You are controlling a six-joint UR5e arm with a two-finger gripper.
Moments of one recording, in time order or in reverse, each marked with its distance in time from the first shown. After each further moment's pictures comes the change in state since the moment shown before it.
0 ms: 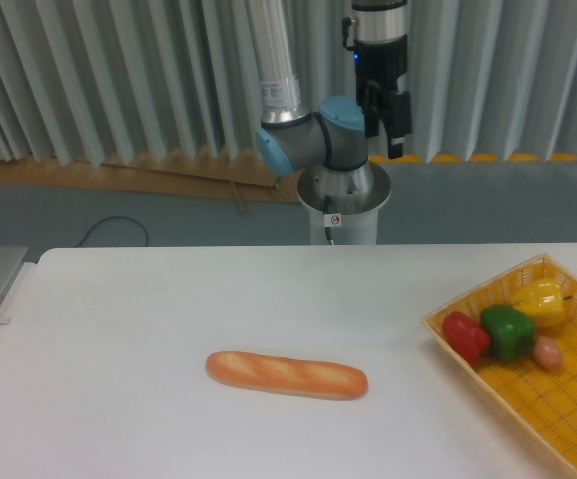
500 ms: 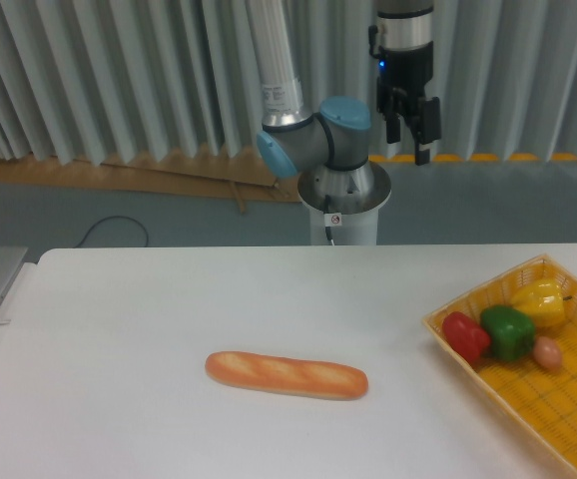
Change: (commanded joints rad) arm 0.067 -0.058 0.002 0.032 -0.005 -0.015
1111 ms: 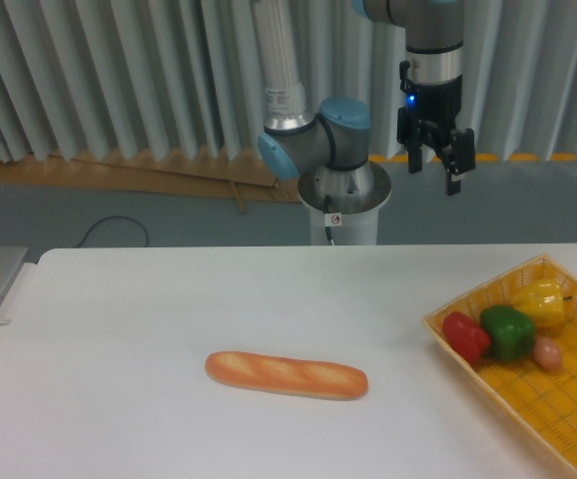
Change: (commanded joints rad) arm 0.012 -0.064 -0.023 0.123 0.006 -0.089
